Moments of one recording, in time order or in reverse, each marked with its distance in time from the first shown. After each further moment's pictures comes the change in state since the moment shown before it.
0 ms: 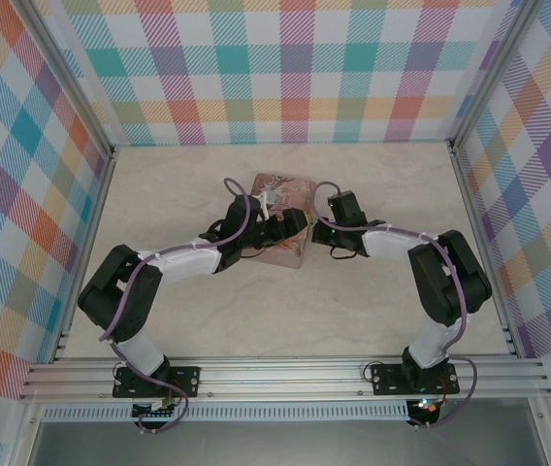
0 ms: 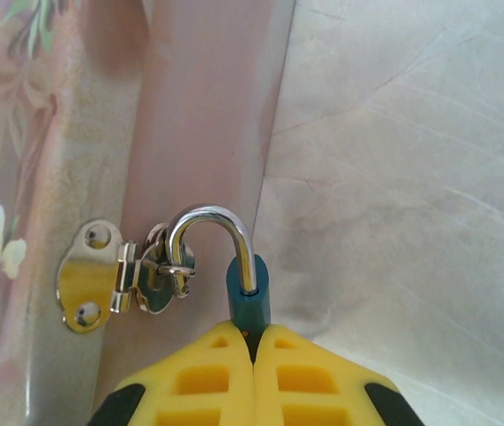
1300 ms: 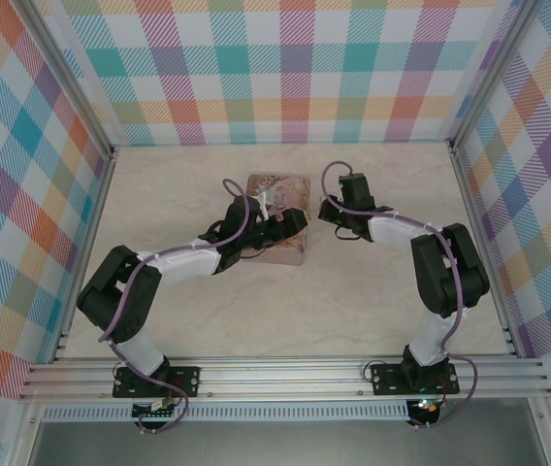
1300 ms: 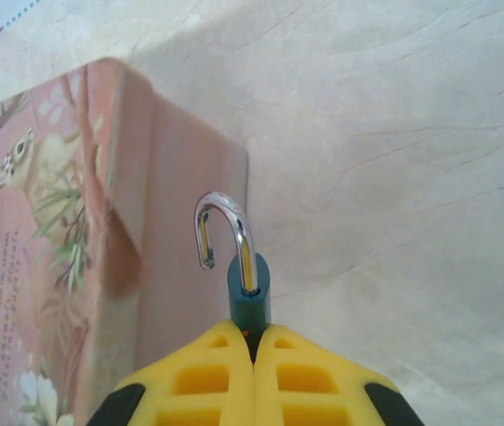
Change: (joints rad) left arm 0.000 -0.008 -0.013 0.010 -0.004 -0.006; right arm -0.086 0.043 0.106 0.057 -0.002 0.003
